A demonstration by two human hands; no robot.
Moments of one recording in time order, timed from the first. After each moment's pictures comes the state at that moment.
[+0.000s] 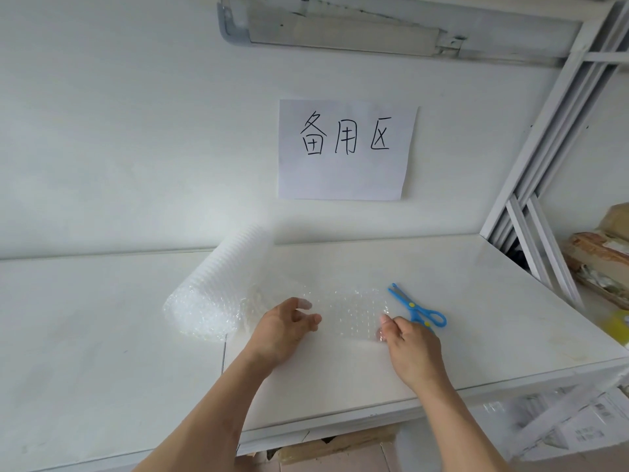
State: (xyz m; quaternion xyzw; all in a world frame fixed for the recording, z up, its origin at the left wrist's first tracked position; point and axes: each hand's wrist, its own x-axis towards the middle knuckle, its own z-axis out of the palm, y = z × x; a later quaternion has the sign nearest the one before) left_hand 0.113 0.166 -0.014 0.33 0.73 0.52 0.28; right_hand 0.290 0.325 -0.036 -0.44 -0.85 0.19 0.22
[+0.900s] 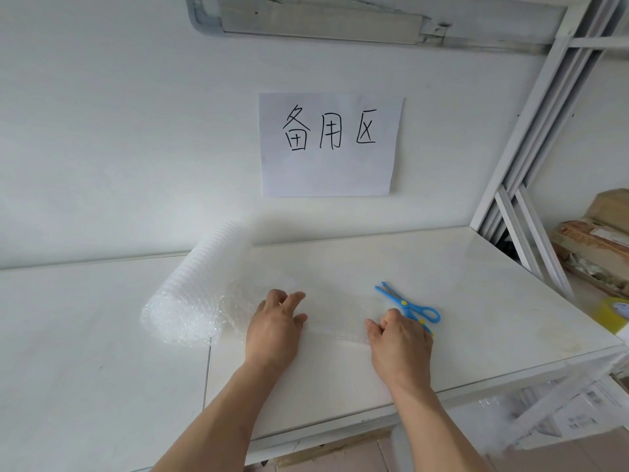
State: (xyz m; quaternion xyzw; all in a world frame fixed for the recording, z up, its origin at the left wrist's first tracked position) left_hand 0.113 0.197 -0.034 0.42 0.86 0.30 -0.02; right_hand 0.275 0.315 -0.044 -0.50 -0.83 0.07 0.25
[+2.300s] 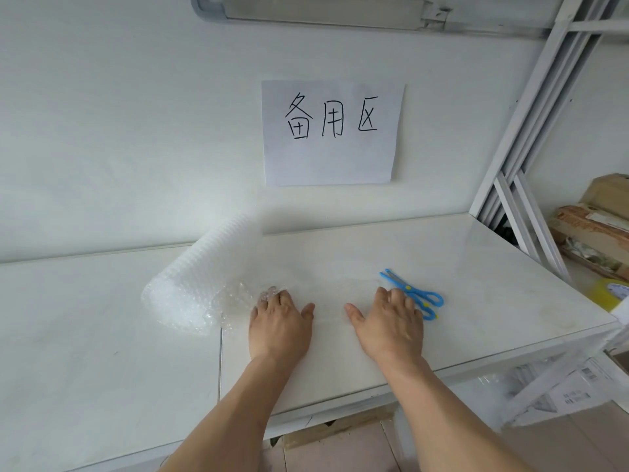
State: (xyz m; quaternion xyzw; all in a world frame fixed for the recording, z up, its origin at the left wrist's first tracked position) left_hand 0.131 0.182 -0.026 0.35 0.92 0.16 0.01; right_hand 0.258 0.289 -0.017 -0.52 -0.85 0.01 0.08
